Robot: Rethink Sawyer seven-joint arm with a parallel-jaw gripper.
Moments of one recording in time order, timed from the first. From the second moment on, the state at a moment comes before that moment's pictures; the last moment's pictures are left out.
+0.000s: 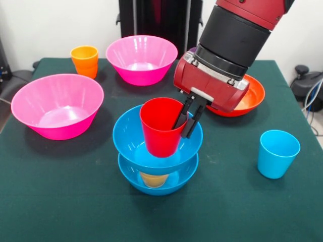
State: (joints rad) arm 0.10 -0.37 -0.36 1.05 -0.11 0.65 2.29
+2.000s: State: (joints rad) arm 0.15 -0.37 -0.39 1.21 -0.11 0.46 2.29
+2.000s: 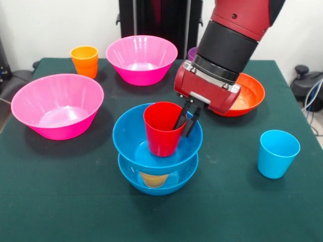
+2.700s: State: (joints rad) arm 0.15 -0.36 -0.44 1.22 -0.10 0.45 2.29
